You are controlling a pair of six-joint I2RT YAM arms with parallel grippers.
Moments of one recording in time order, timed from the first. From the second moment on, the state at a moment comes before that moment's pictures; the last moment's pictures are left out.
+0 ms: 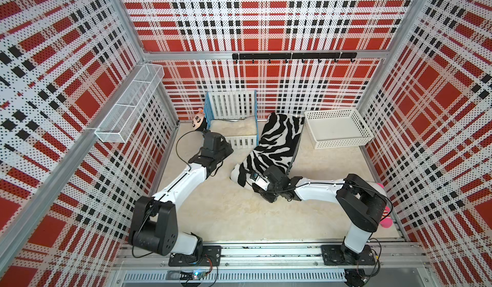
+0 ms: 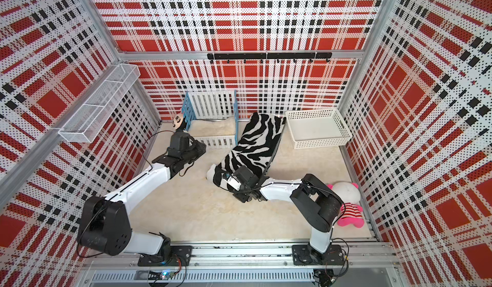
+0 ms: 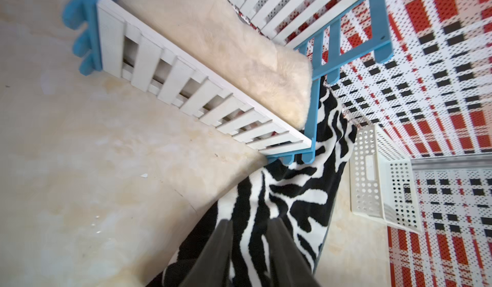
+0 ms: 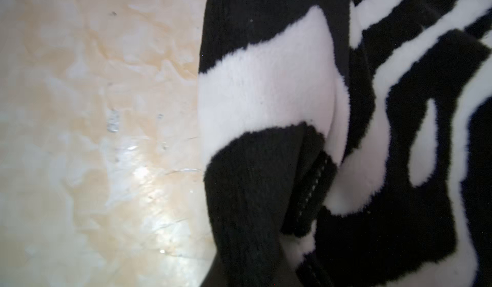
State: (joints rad) left arm -0.24 1.40 0.98 -0.17 0.02 -0.83; right arm 0.87 1.78 0.96 -0.08 -0.14 -0.15
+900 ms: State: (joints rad) left arm -0.63 1.28 0.70 -0.09 -0.05 -0.79; right arm 0.51 2.10 1.22 -0.20 -1.04 0.25
